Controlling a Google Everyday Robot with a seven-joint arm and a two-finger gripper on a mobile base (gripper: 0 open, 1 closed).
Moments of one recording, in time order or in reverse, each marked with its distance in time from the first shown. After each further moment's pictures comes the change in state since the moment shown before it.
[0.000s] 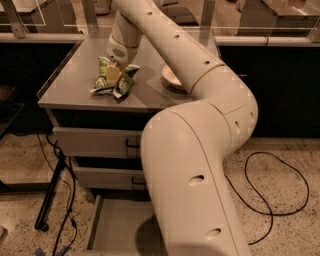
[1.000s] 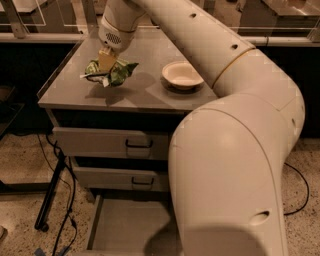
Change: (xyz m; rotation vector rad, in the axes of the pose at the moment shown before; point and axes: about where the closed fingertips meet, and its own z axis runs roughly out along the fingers) arm -0.029 0.037 -0.065 0.109 -0.071 -0.094
